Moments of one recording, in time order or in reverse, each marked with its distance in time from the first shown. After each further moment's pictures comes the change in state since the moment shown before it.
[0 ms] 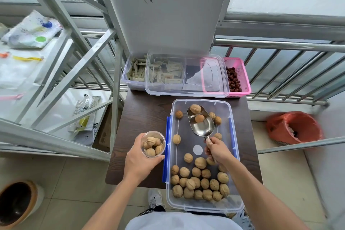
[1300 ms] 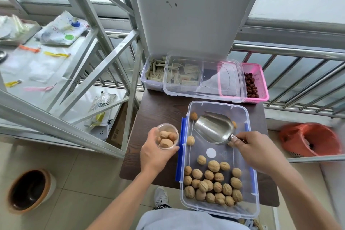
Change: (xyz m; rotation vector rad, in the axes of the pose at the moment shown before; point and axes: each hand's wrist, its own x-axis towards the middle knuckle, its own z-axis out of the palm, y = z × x) left_hand 0.003 0.014 -0.005 -0.033 0.091 -0.050; right_hand -0.140 -0.107 -0.034 -0.798 0.146 -0.355
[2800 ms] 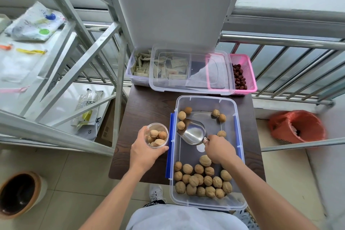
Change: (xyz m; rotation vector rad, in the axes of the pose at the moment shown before) left_hand 0.013 -0.018 0.011 -0.020 -0.071 -0.061; right_hand 0.077 0.044 0.117 -0.162 -0.105 0.135
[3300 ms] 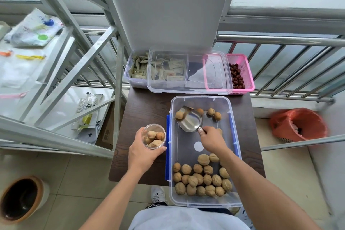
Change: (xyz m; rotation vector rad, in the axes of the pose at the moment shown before) left_hand 0.001 0.004 -0.001 0.007 0.023 -0.013; right_hand 0.033 -0.007 0.007 0.351 0.070 -0.023
